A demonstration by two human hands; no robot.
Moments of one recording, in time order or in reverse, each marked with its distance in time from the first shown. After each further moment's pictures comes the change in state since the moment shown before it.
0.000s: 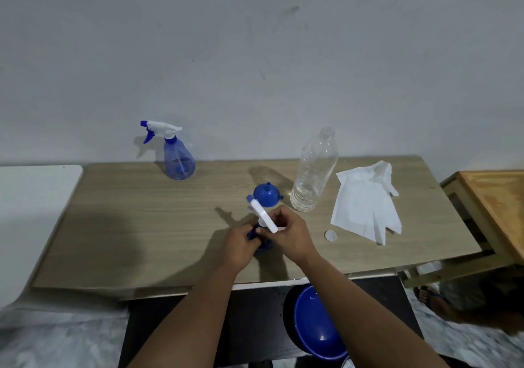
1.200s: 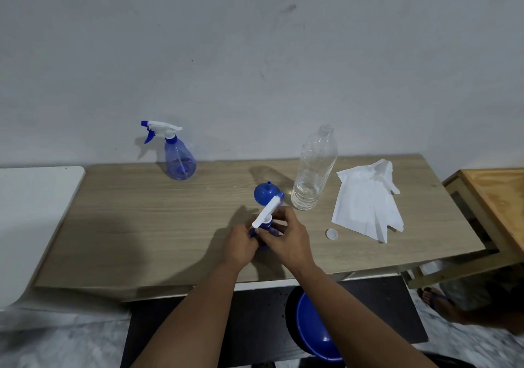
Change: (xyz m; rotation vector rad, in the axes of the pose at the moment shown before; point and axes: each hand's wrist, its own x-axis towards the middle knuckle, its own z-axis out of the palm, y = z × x) left_hand -0.007 0.018 0.001 0.046 0.031 -0.074; right_hand -0.022 -0.002 0.015 -0.036 0.163 -0.008
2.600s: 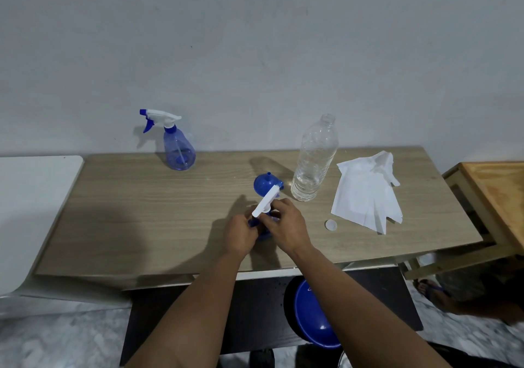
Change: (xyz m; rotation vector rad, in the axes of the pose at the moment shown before) left_hand 0.001 0.000 0.007 0.064 0.136 -0.027; right_hand 0.016 -0.004 0.003 -0.269 -0.091 -0.022
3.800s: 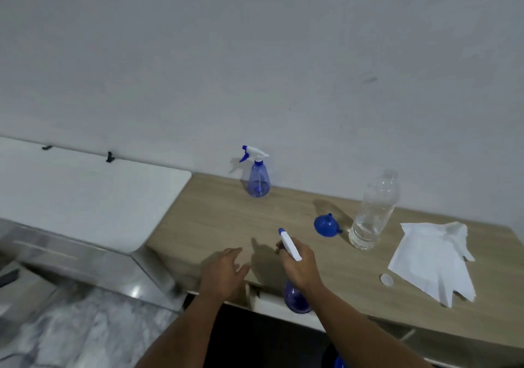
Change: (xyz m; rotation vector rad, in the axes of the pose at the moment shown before) left_hand -0.109 -0.094 -0.132 0.354 0.281 0.029; right_hand -0.061 -0.071 0.053 0.290 -0.196 0.010
